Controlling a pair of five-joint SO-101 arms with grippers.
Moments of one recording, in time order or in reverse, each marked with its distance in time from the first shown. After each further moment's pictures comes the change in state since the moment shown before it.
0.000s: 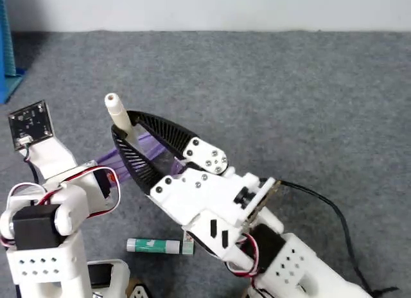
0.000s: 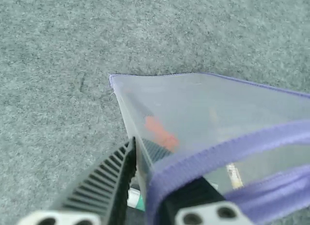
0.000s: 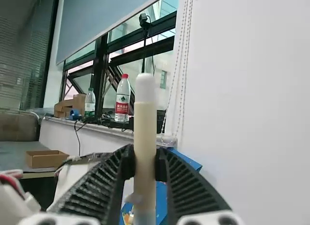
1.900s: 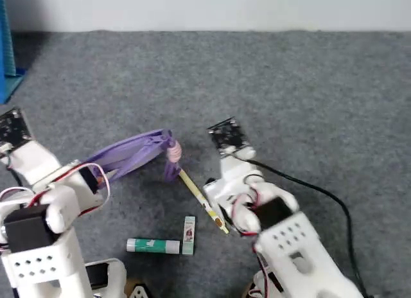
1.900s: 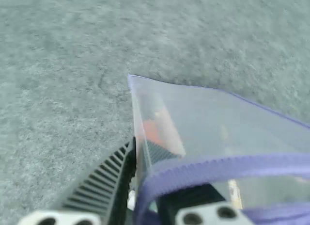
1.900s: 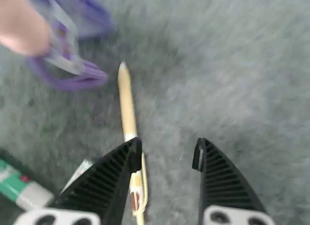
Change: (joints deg) left arm -8.0 0.0 -0.1 0.0 3.1; right arm 22.0 10.8 4.0 67.0 -4.1
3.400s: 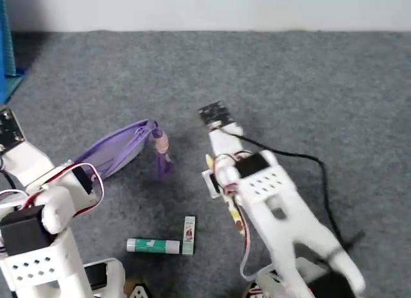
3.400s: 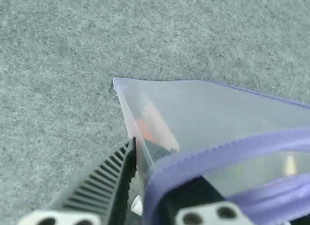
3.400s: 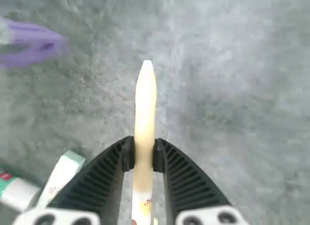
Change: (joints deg) left arm -1.9 0.0 -0.5 0.0 -1.8; right arm 4.1 20.7 -18.2 10.1 -0.1
